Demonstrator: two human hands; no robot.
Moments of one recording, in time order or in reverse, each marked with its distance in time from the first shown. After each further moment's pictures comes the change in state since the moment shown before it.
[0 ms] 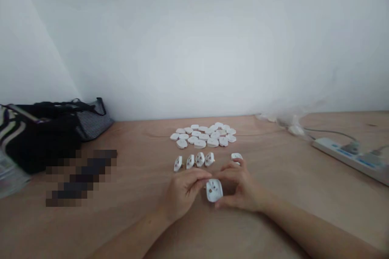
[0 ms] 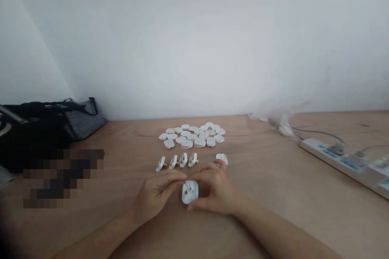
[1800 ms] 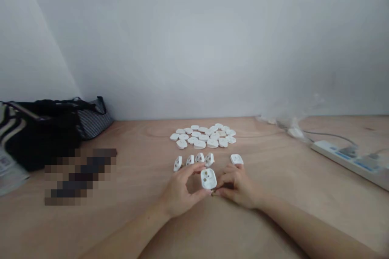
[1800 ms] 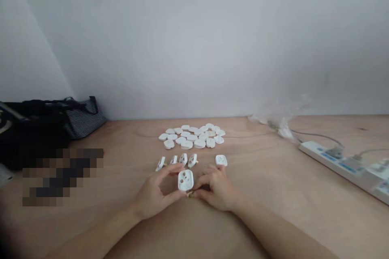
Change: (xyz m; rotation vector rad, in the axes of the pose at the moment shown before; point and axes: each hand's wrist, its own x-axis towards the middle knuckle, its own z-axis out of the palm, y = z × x) left_hand -0.004 -0.002 -0.003 0.141 -0.097 -0.192; right_hand 0.001 0.012 0.008 -0.069 -0.054 0.012
